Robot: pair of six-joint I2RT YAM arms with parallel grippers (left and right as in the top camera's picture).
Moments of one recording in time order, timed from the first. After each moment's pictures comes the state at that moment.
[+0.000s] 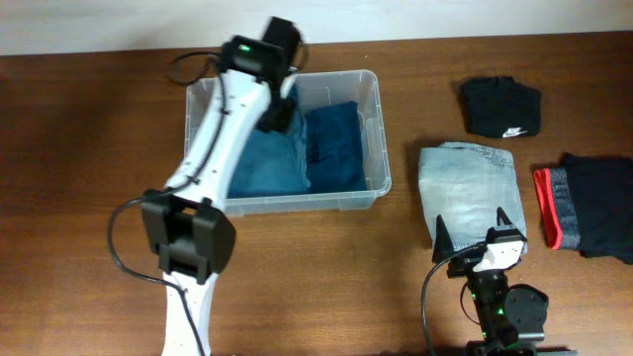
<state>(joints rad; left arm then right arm) -0.36 2.29 2.35 -1.46 -0.17 0.00 -0.03 0.01 0.01 -0.07 -0.11 0.00</state>
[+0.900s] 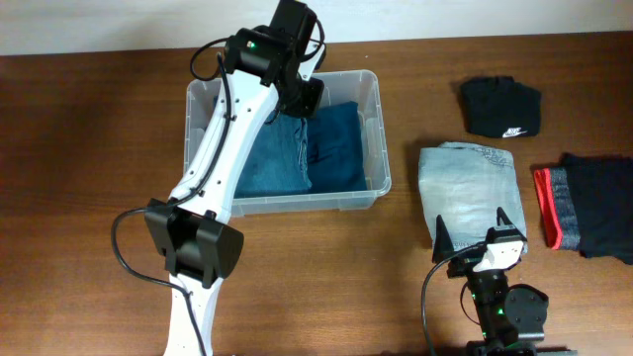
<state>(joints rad) -0.42 2.28 2.48 -1.38 0.04 -0.03 -0.03 0.01 0.01 -0.07 -0.11 0.00</state>
